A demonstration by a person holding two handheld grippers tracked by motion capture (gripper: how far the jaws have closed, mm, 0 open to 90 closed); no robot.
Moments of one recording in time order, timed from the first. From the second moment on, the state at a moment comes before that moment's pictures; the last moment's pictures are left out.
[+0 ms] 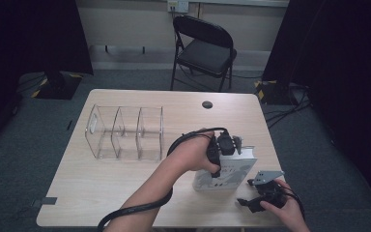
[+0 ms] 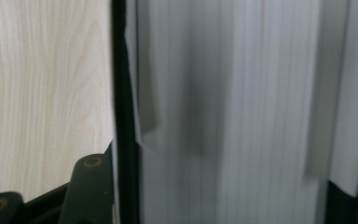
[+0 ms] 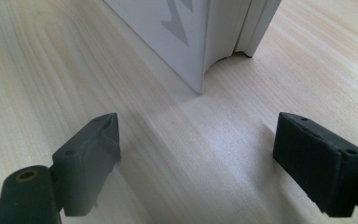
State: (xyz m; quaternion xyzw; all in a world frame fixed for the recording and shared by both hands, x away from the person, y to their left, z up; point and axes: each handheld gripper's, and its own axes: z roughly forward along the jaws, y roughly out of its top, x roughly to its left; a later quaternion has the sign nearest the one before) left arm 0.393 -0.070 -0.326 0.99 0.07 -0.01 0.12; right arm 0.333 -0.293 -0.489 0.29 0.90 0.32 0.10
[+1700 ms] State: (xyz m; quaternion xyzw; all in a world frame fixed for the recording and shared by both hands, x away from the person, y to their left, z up) left arm 0.386 -0.055 -0.317 0.98 0.15 0.01 0.12; right arm 0.328 -0.303 -0.500 0.30 0.87 0.38 0.13
